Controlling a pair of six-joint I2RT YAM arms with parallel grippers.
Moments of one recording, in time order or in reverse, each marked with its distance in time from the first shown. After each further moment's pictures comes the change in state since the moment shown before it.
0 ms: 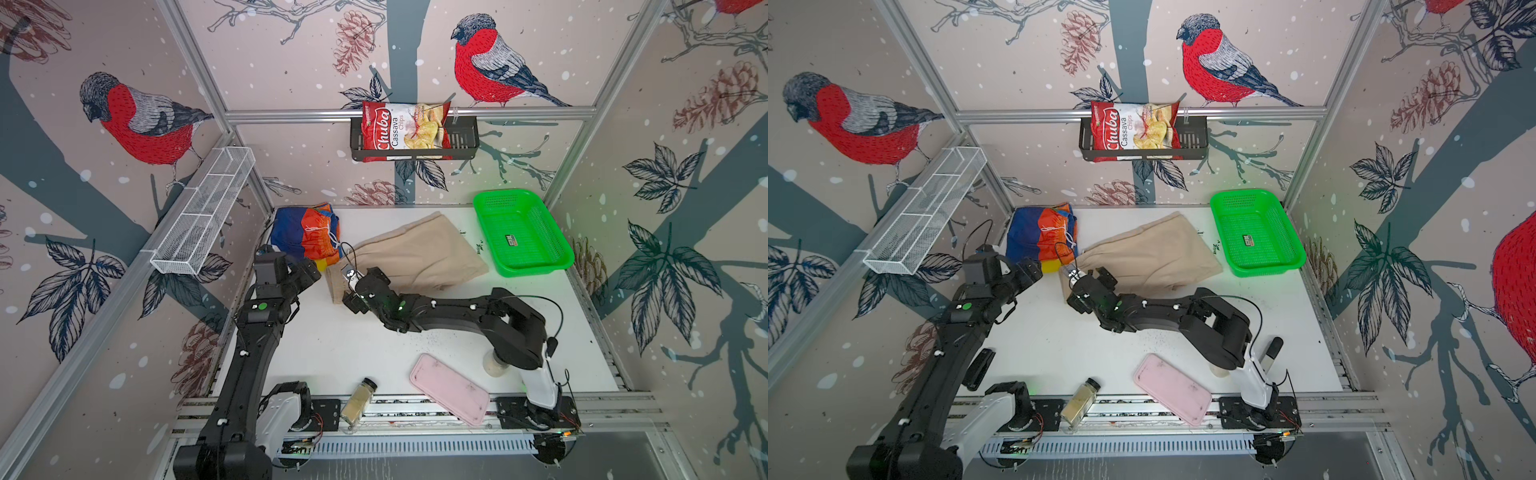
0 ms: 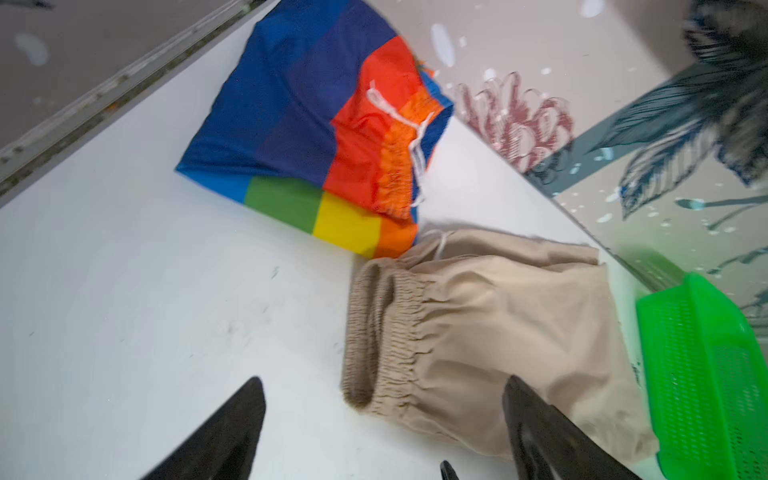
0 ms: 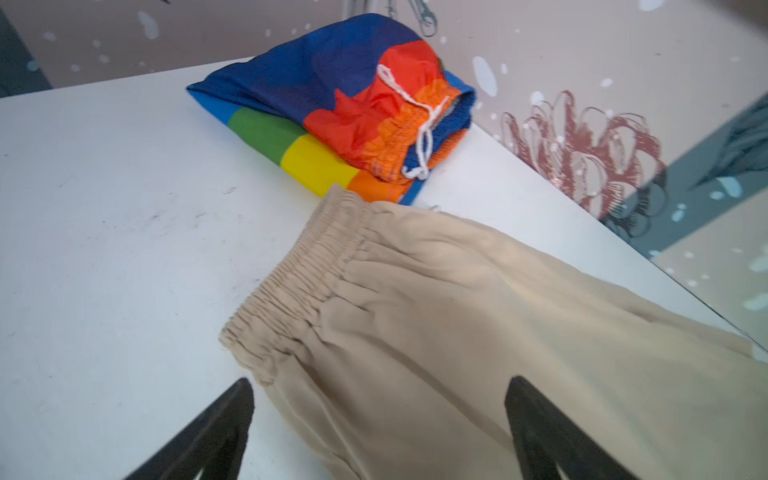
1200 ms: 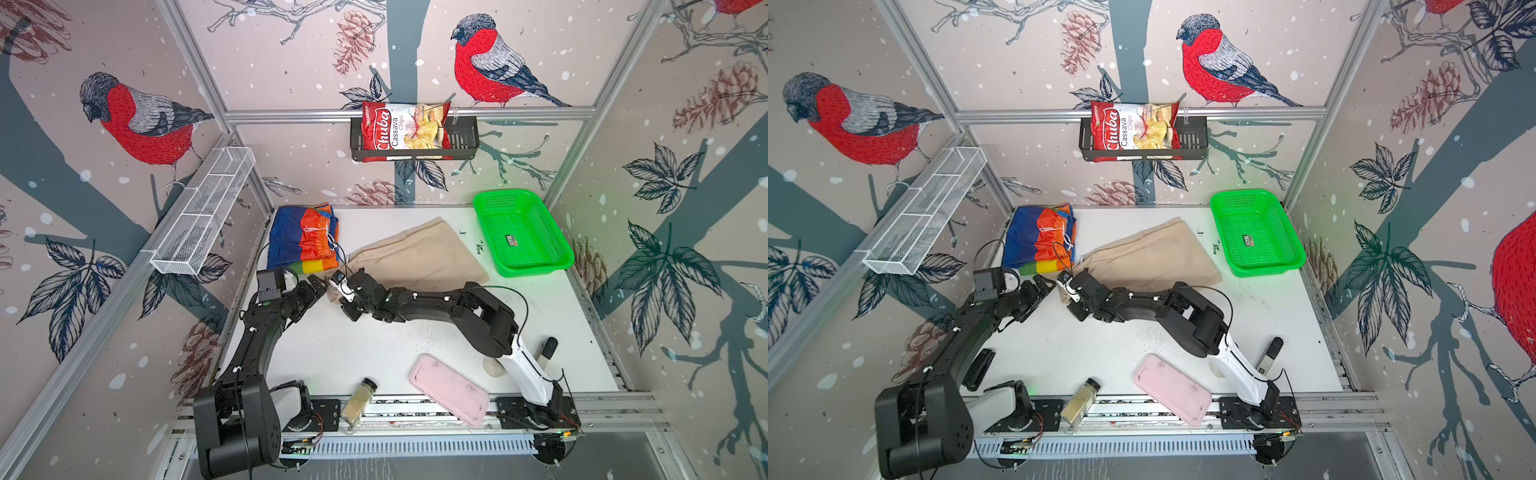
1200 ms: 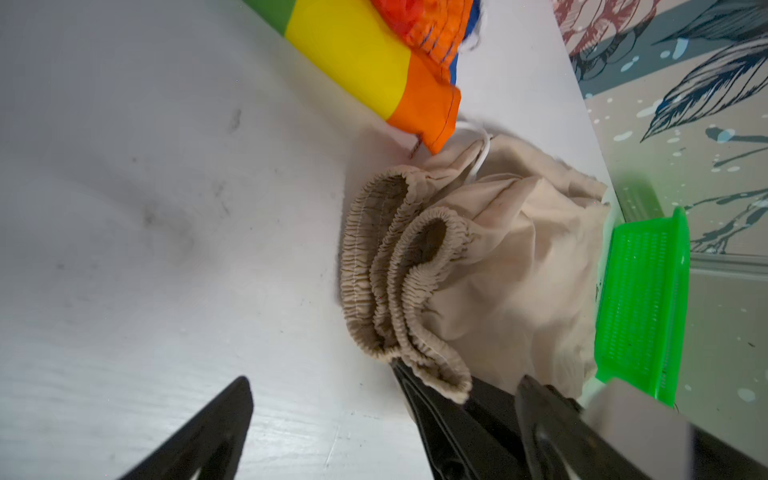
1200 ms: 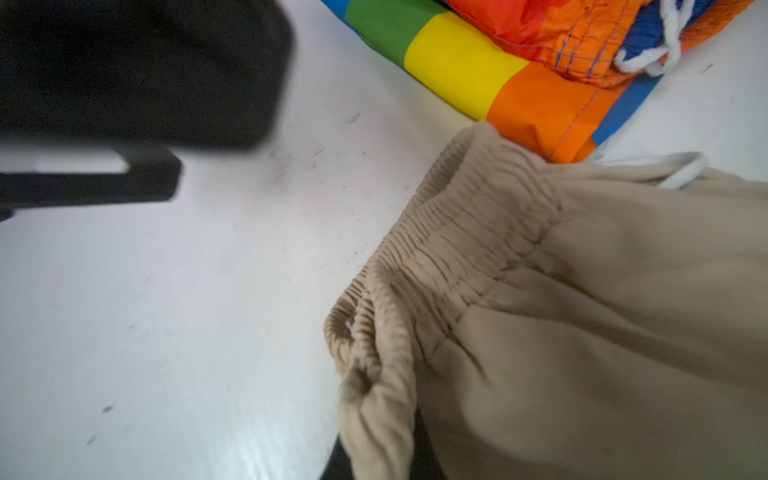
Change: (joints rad) left arm 0.111 0.196 -0.181 0.118 0.405 -0.022; right arm -0.056 0.148 0.117 -0.108 -0.447 0.171
